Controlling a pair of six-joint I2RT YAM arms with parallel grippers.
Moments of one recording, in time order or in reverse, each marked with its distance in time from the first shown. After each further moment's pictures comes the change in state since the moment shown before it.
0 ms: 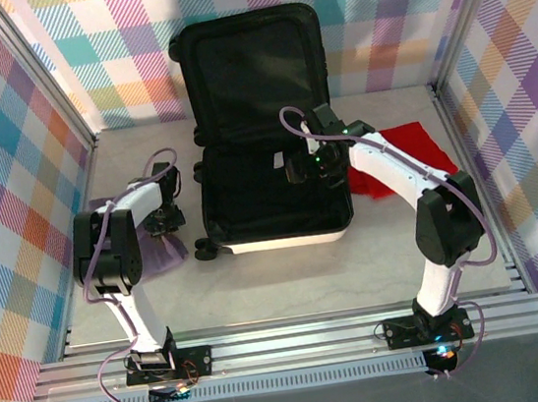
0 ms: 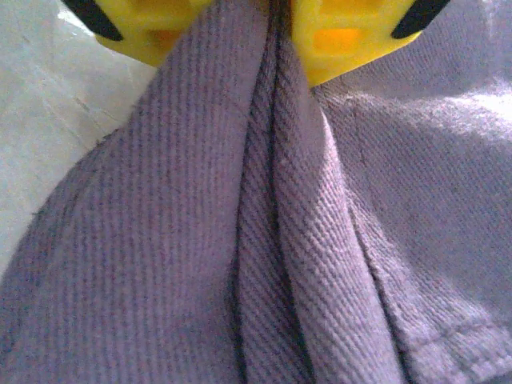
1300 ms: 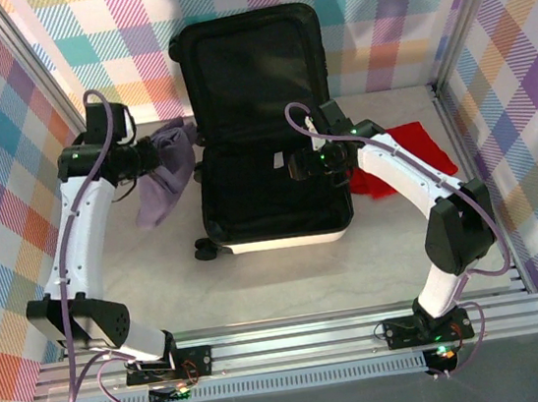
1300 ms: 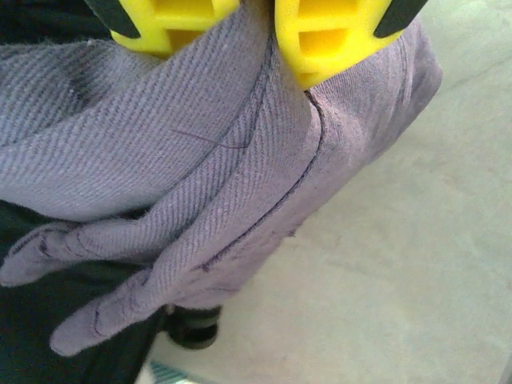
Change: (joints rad) left arm -0.019 -0.386 0.542 -0.301 0.309 0.051; right arm -0.007 -0.073 -0.018 0.000 0.010 -0.008
